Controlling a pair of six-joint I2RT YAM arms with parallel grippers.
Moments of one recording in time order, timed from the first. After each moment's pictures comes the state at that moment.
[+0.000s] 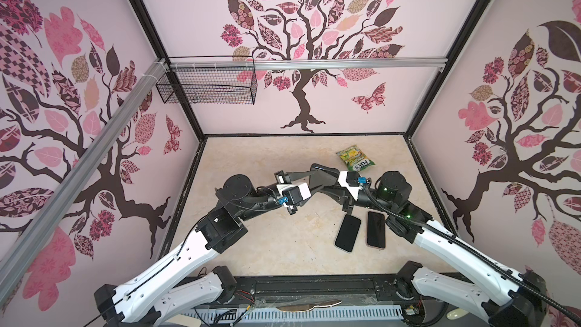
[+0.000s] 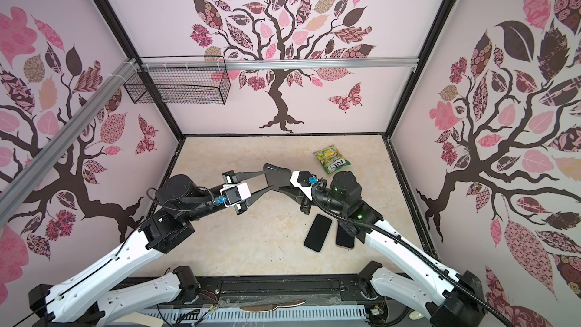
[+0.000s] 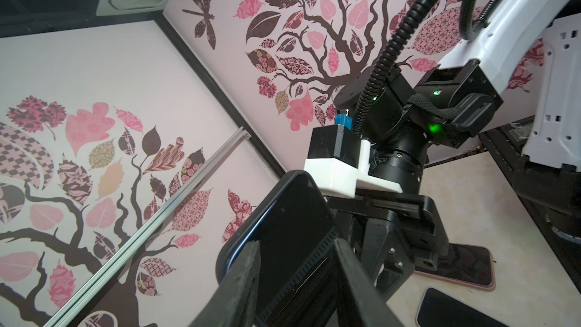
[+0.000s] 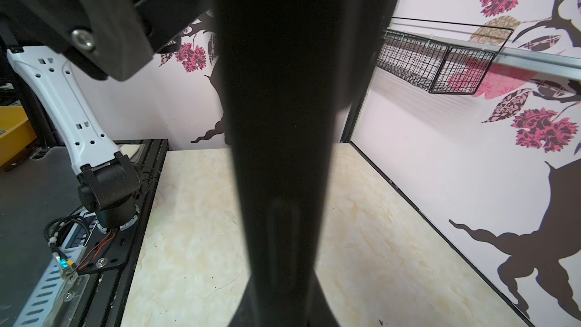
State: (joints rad) left arm -0.87 0.93 1.02 0.06 0.32 0.61; right arm 0.65 0.97 0.78 0.17 -0.60 -0.20
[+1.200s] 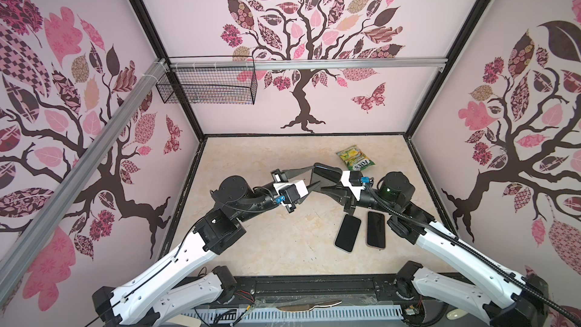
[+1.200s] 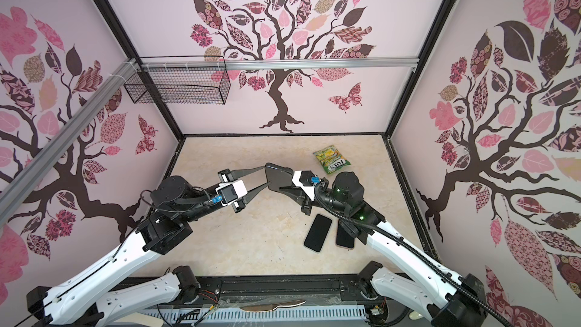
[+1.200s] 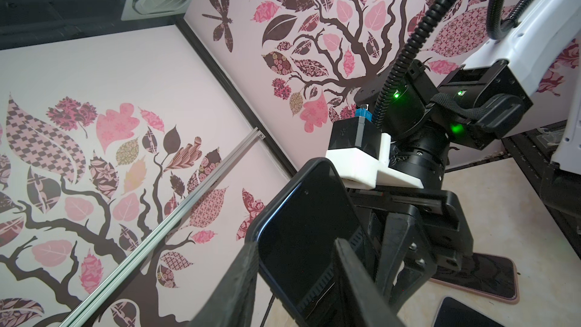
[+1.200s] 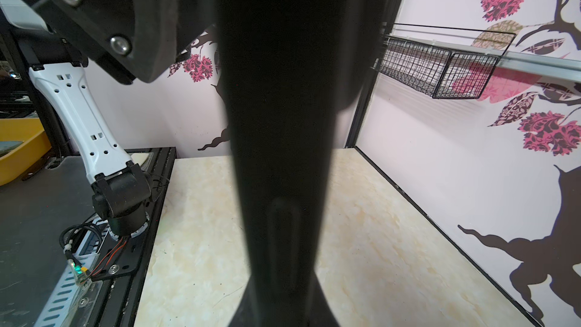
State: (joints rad) left arm -0.87 0.92 1.02 0.07 0.29 0.61; right arm 0.65 0.96 0.78 0.17 -0.63 -0.16
